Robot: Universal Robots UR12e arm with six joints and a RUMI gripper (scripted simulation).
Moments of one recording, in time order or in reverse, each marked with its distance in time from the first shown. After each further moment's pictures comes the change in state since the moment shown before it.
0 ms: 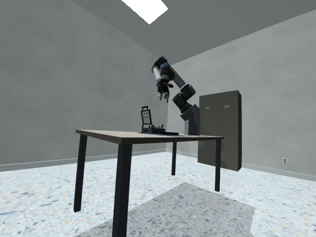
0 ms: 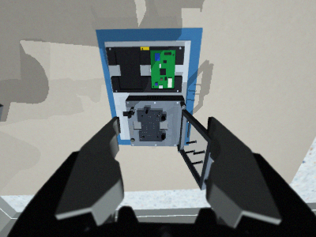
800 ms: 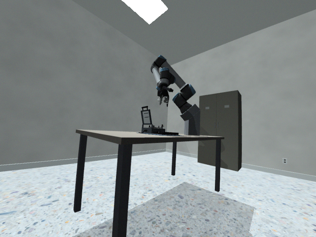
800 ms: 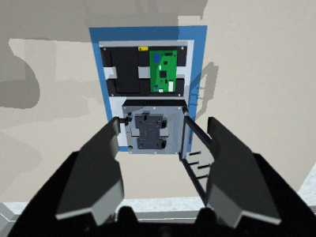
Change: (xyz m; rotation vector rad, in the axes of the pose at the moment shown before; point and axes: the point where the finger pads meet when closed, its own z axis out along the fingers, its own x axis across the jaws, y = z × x) arm 0.000 0.000 0.042 -0.001 -0.001 0.000
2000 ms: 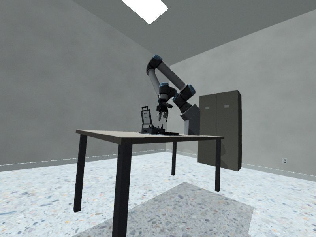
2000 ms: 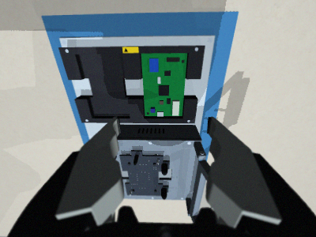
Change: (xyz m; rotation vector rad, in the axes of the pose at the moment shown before) arm 0.000 0.000 0.155 0.000 0.000 0.000
